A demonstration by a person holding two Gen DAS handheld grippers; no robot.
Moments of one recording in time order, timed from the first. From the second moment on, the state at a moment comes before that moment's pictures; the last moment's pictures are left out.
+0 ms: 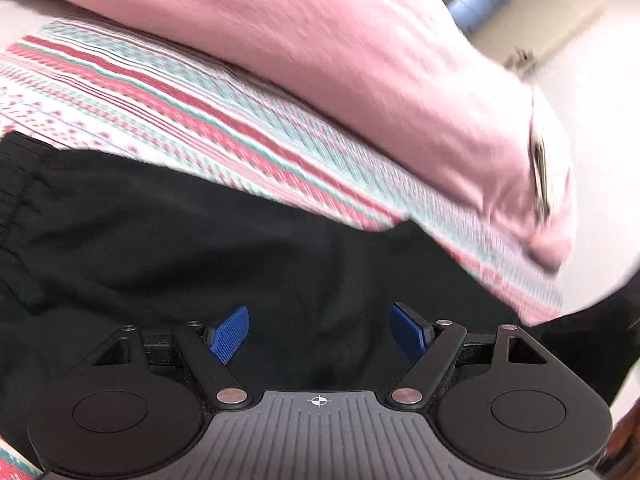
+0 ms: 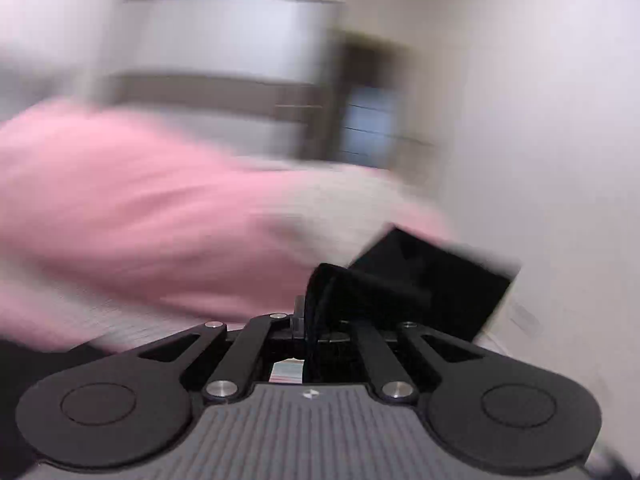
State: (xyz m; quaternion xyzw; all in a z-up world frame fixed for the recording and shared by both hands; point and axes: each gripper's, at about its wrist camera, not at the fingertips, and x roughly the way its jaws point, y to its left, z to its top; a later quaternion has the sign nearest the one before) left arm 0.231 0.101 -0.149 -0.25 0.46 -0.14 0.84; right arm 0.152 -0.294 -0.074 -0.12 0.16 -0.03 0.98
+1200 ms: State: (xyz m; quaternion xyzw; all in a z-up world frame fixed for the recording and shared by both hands) left arm 0.213 0.065 -0.181 -0.32 0.51 -0.23 0.77; right arm 0.123 -0.073 -0.182 -0.32 0.23 0.21 0.89
